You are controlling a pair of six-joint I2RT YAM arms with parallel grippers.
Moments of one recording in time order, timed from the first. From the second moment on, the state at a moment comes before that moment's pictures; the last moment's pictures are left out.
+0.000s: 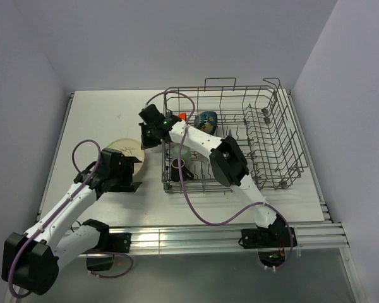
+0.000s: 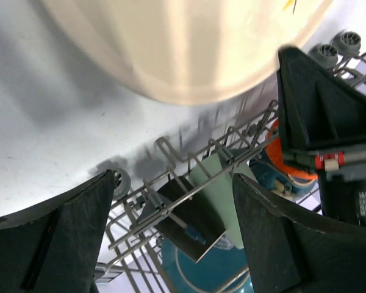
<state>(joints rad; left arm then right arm) -0.36 0.95 0.59 -0.58 0.00 -1.86 0.83 2.44 2.19 -0.61 -0.10 0.65</state>
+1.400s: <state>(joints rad) -0.12 1.06 0.39 -0.22 0.03 -1.75 0.81 2.34 2.08 -0.62 -0.22 0.72</state>
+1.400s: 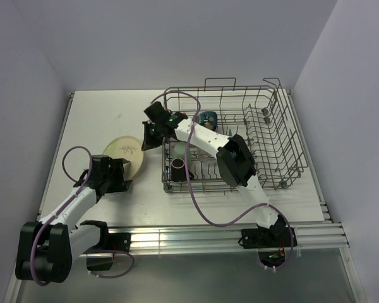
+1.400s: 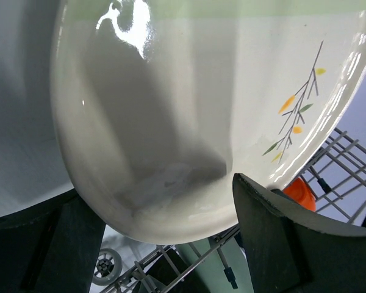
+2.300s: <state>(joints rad) 0.08 0.94 0.38 -0.15 0.12 -1.48 0.81 2.34 2.14 -0.79 -0.36 0.64</state>
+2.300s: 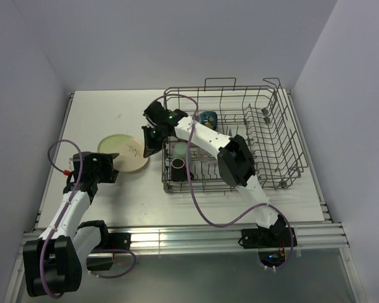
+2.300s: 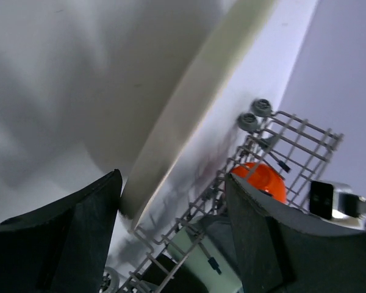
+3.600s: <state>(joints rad) 0.16 1.02 0.66 -0.36 0.12 -1.17 0.83 2.29 2.26 -0.98 -0.29 0.45</state>
